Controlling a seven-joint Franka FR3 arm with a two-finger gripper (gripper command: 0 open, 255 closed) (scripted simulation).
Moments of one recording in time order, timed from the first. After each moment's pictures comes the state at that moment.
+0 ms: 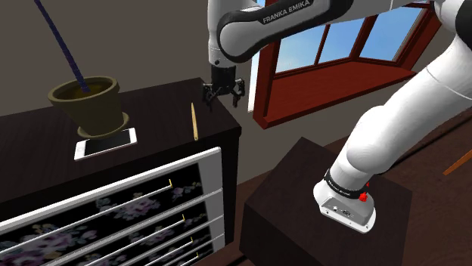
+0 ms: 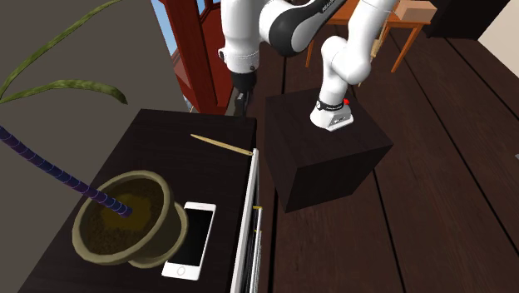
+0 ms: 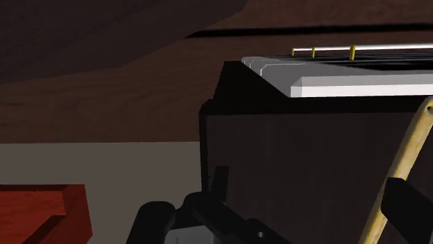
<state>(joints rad) 0.02 -0.28 0.28 -2.30 0.13 2.05 0.68</state>
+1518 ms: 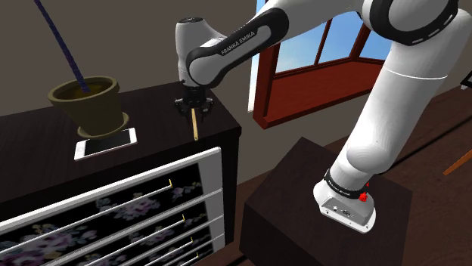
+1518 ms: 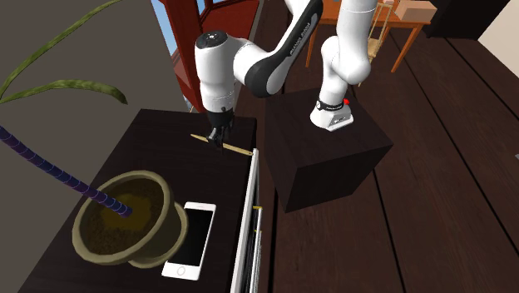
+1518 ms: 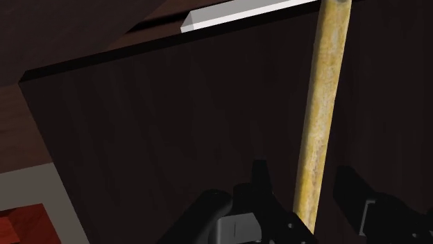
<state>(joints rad) 0.03 0.09 0.35 -2.10 -0.02 2.26 1.03</state>
